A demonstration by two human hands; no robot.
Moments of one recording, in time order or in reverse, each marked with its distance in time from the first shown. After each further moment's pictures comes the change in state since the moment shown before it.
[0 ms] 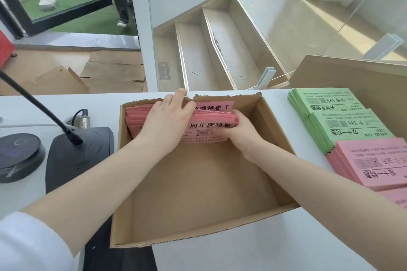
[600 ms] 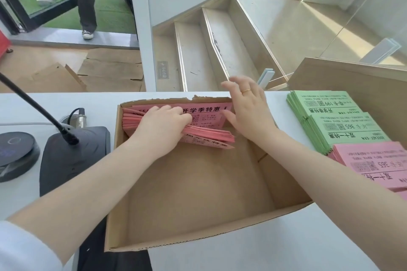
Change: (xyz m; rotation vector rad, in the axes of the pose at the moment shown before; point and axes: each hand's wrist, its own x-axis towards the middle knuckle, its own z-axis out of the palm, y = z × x) left_hand -0.003 -0.002 -0.008 0.012 -0.158 0.061; right_hand 0.017 -0.032 -0.024 -1.167 0.289 -0.766
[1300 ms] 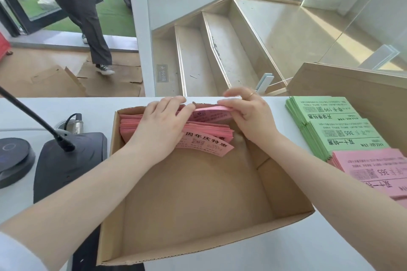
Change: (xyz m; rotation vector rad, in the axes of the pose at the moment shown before) left_hand 0.000 0.000 0.003 -0.091 0.320 -0.007; right_hand 0.004 0.016 0.000 0.345 0.148 -0.112
